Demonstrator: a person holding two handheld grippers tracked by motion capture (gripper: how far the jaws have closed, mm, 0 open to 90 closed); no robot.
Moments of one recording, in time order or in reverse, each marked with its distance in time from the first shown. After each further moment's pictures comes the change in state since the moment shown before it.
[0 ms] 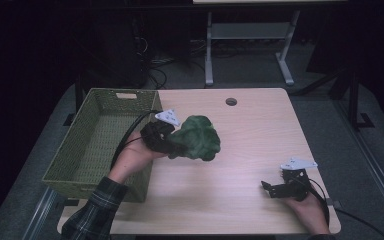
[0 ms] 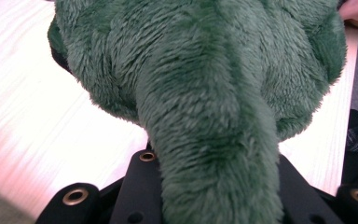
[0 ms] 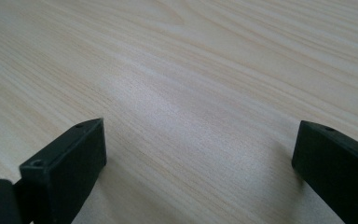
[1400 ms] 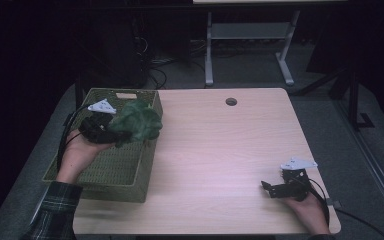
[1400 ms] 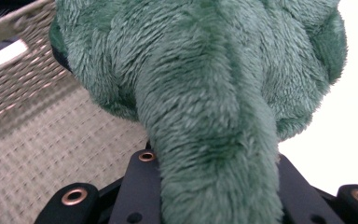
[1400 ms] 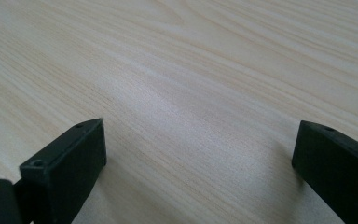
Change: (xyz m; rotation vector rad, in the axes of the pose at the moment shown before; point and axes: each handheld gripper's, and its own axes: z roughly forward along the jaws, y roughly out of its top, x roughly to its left) left arm 0.062 -0.088 -0.088 -0.035 0.283 -0.235; right arm 0.000 0.000 0.000 0.000 0.000 -0.001
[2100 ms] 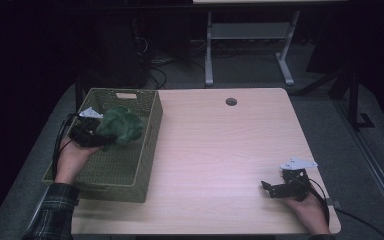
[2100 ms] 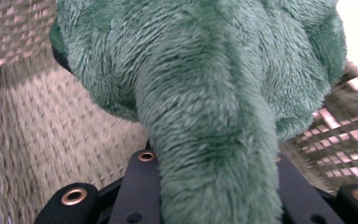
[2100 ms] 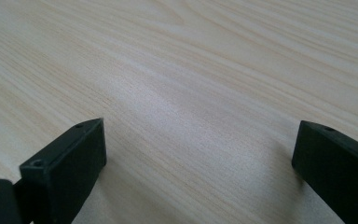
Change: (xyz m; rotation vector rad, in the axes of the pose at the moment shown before) left arm 0.047 -0.050 0.023 0.060 0.137 -0.146; right arm 0.000 0.000 0.000 -0.001 0.000 0.000
